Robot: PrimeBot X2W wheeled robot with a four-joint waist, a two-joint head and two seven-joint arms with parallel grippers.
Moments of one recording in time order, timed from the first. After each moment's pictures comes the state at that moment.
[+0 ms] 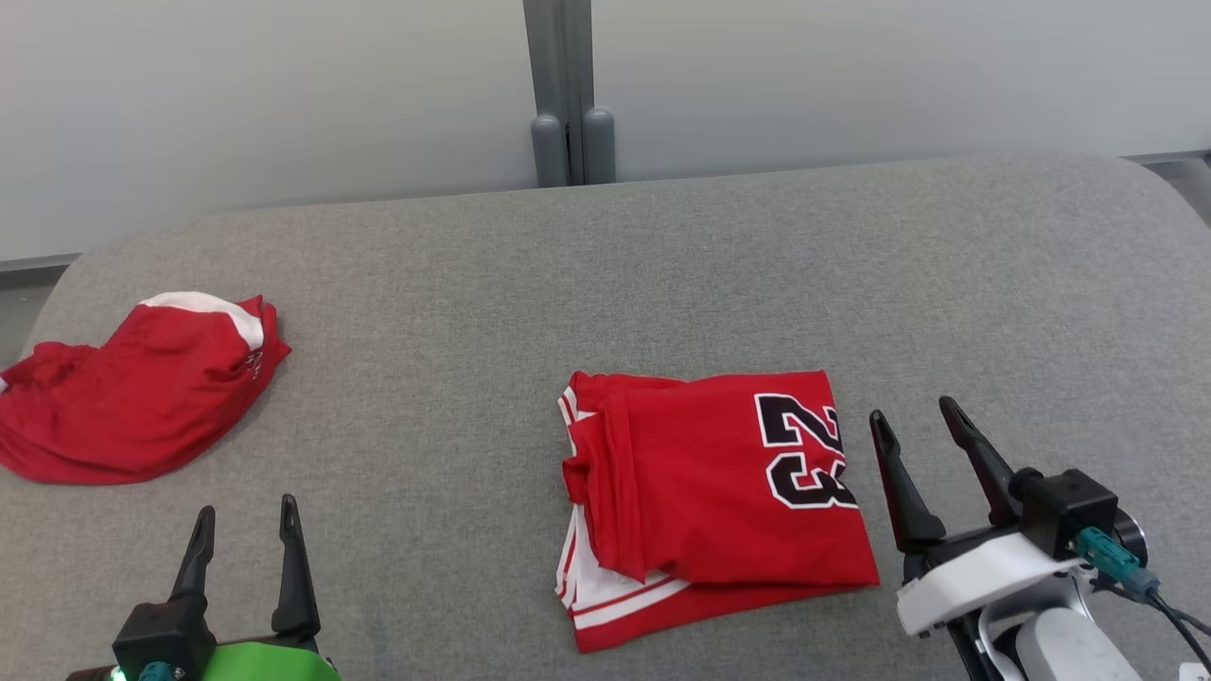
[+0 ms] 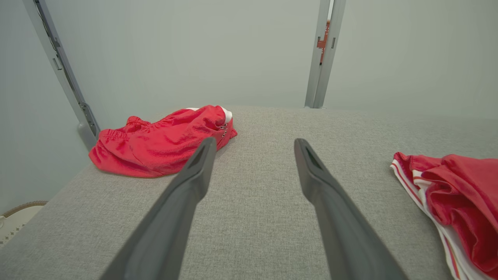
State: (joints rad) left arm 0.05 0.05 0.09 0.20 -0.13 -0.07 -0.26; right arm -0.06 -0.17 0.16 0.18 0.27 0.13 -0.26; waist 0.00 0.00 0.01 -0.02
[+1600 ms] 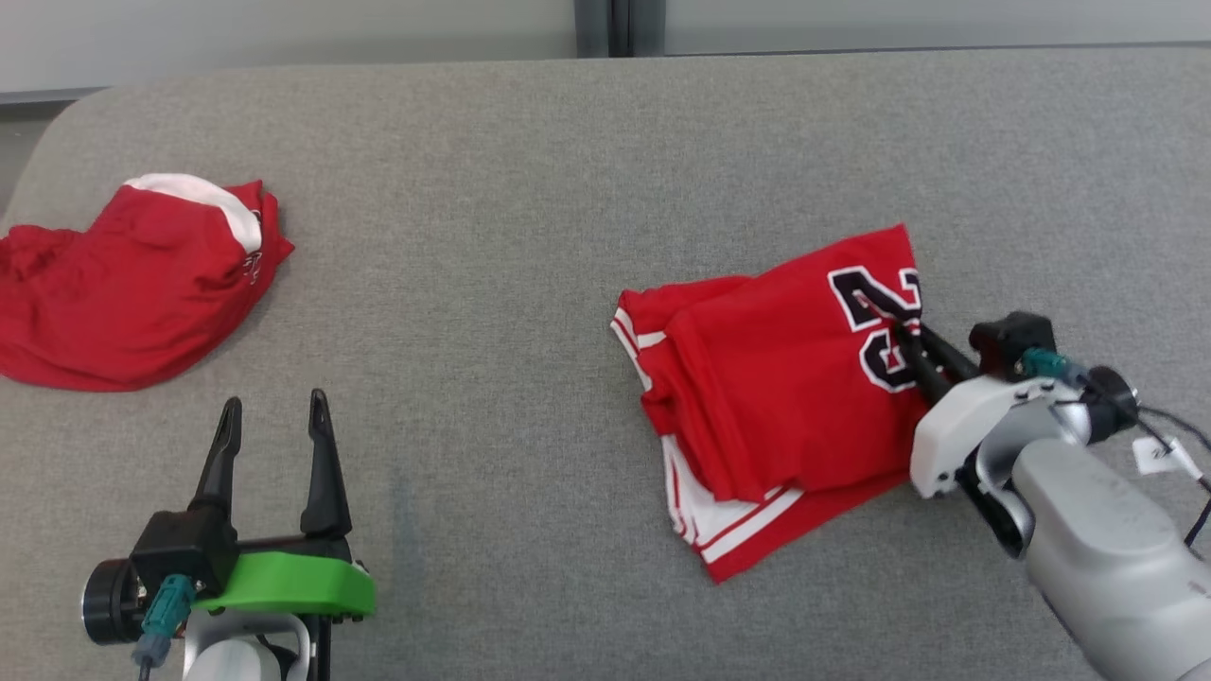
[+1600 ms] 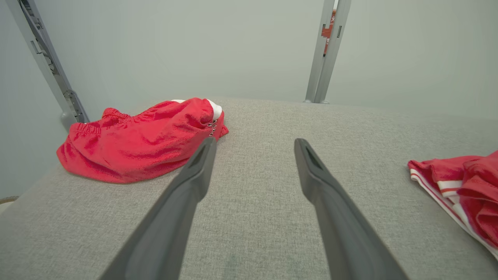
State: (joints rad) left arm -0.08 0.05 0.00 0.17 -0.17 -0.04 -0.26; right arm -0.60 -0.30 0.52 0.87 0.47 0.13 -0.26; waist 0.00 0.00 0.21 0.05
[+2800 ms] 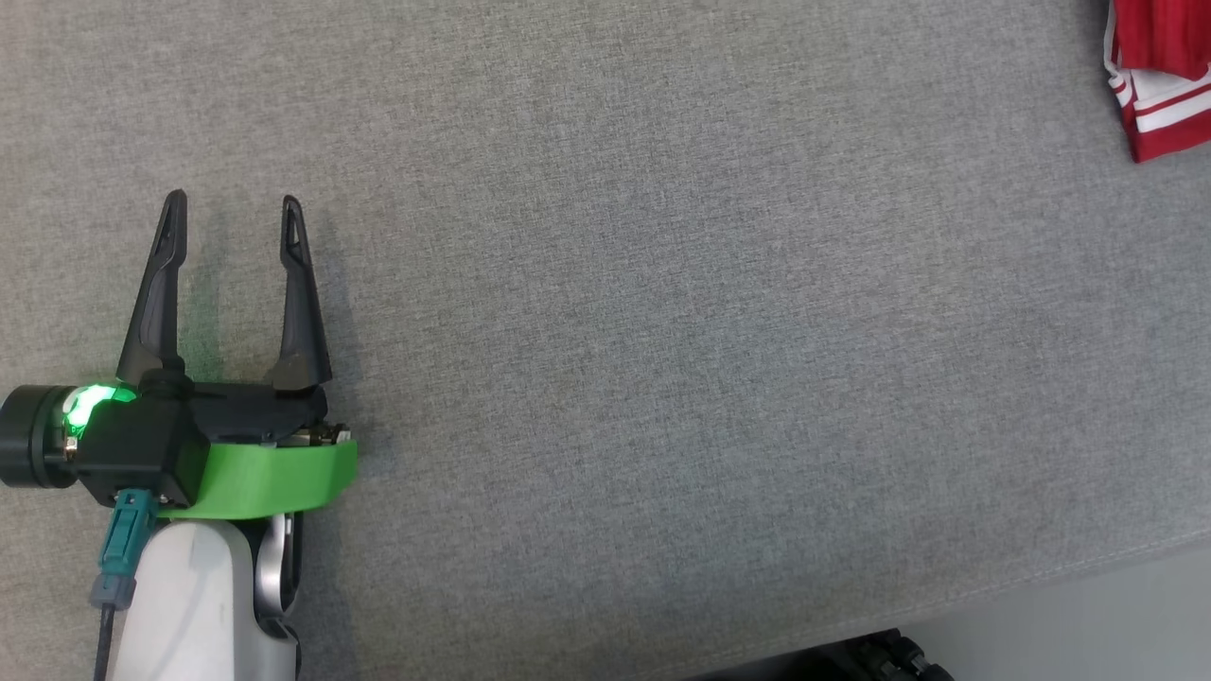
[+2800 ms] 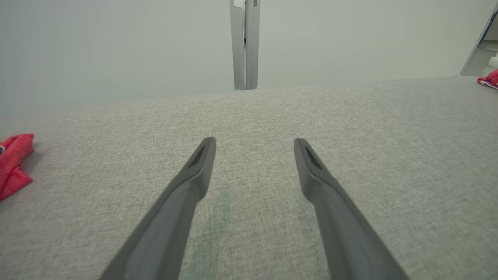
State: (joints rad) left arm -0.27 0.08 -0.03 -0.07 -0.04 -0.04 -0.26; right arm -1.20 -0.89 0.69 0.89 0.60 0.13 -0.23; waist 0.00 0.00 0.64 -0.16
